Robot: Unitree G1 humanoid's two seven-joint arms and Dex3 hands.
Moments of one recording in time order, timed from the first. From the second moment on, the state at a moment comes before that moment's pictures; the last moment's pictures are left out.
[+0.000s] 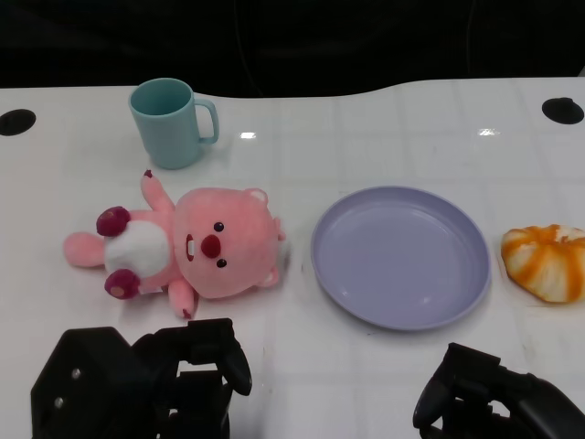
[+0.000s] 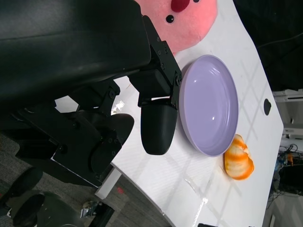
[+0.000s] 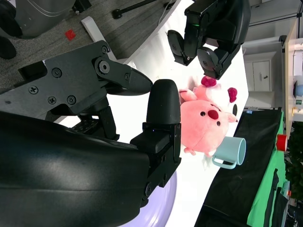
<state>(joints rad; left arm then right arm) 0.22 0.21 -0.12 -0.38 -0.12 0.38 -0.31 0.47 -0.23 0.14 -0.60 0.11 0.20 0.30</state>
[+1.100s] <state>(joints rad) 0.09 0.30 -0.01 -0.37 0.11 0.11 -0.26 0.49 -0.22 0.15 -0.59 0.11 0.16 0.29</state>
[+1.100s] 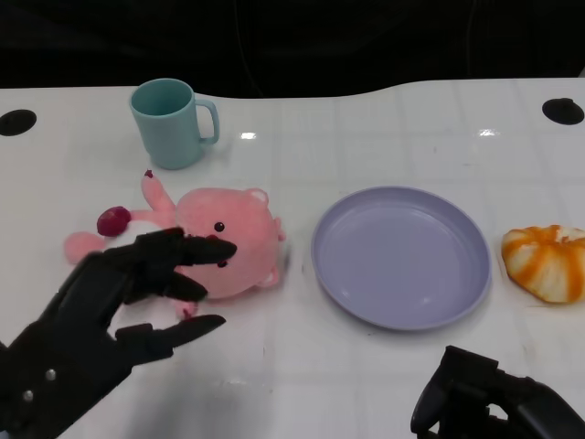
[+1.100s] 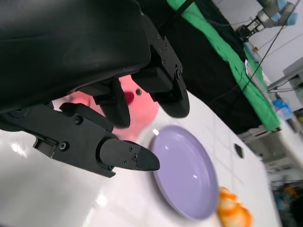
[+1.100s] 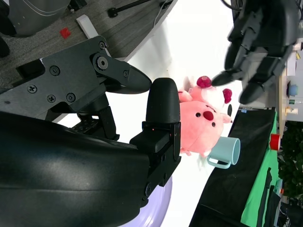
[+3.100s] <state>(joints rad) -0.74 0.32 -0.52 0.87 0.88 0.13 -0.20 0.53 -0.24 0.16 -0.65 0.10 0.18 0.29</state>
